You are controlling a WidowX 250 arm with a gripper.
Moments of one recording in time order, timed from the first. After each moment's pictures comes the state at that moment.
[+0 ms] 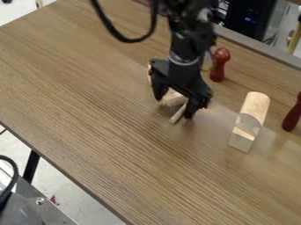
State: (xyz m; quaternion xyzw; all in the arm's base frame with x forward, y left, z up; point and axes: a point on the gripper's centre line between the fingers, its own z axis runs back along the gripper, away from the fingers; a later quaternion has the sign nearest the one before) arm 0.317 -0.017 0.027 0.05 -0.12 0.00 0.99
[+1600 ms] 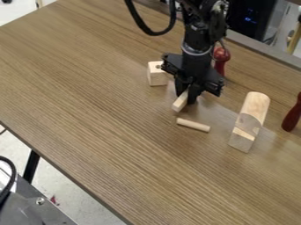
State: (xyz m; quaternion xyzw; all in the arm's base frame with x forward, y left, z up) arm 0.345 -0.005 0.024 0.02 -0.11 0.04 0.99
